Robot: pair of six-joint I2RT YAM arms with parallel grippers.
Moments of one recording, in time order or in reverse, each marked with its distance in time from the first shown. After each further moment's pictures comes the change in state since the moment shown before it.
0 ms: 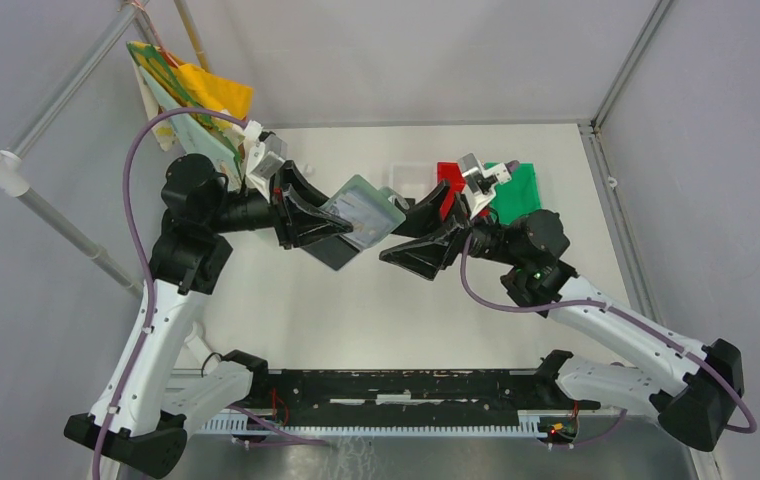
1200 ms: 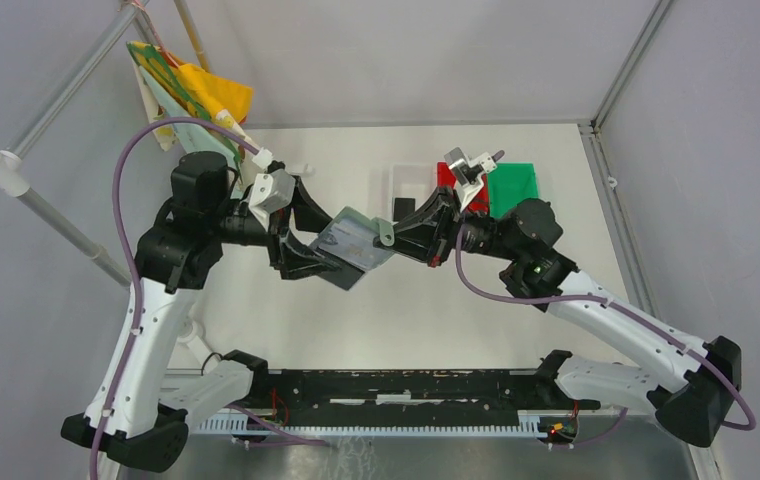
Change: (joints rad) left arm -0.001 0.029 0.137 -0.507 0.124 0.533; right arm 0.001 0.035 0.069 -0.110 0.005 0.050
